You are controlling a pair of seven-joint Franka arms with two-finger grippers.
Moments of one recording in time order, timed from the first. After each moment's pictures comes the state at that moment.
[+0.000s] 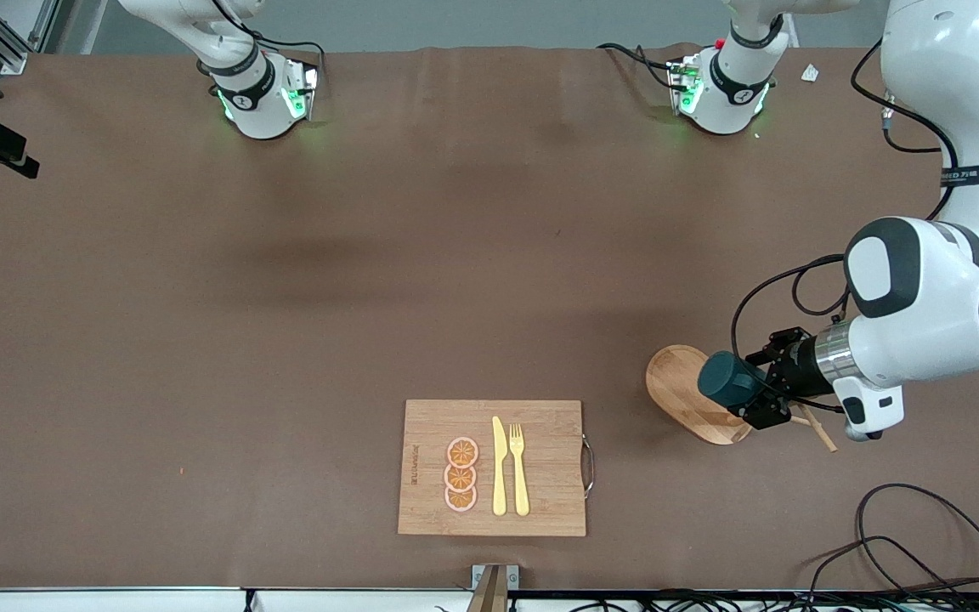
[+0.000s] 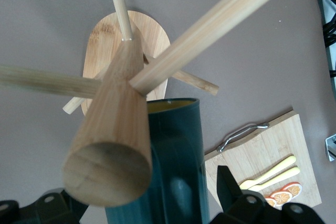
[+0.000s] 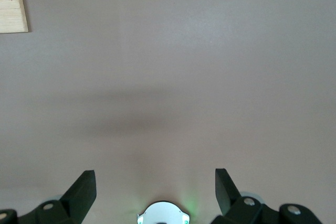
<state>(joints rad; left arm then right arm) -0.06 0.51 -0.07 -1.49 -0.32 2.02 -1.02 -0.01 -0.08 -0.09 -1.53 0.00 1.36 -0.05</state>
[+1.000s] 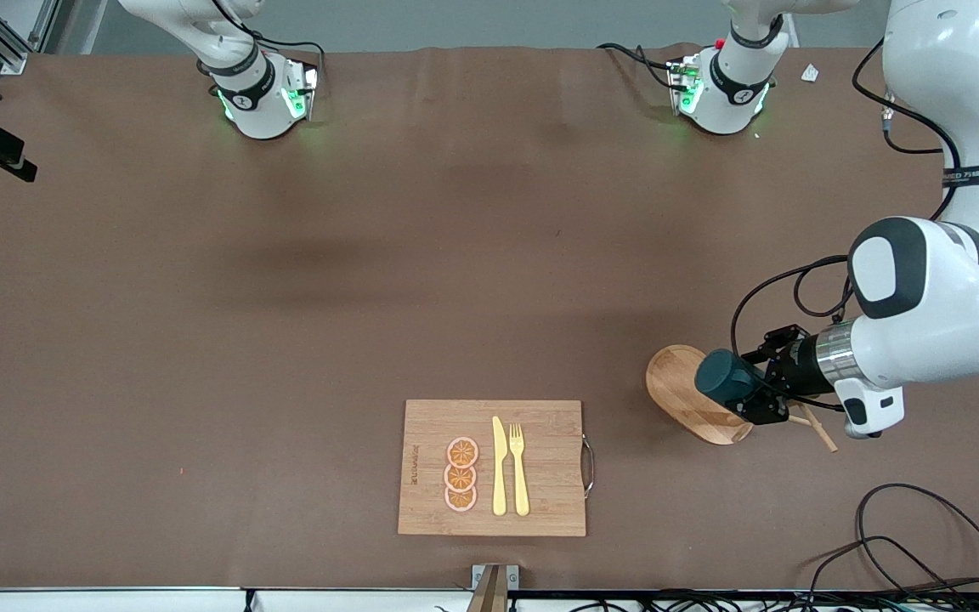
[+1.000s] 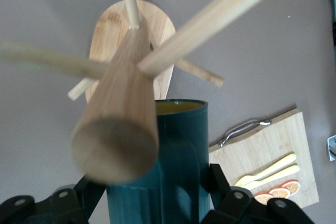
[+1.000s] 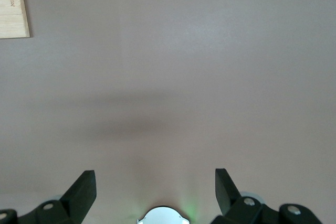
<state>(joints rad) -0.06 0.51 -0.08 -1.45 -0.34 1.94 -1.08 -0.01 -0.08 -0.09 -1.53 0.00 1.38 -0.05</state>
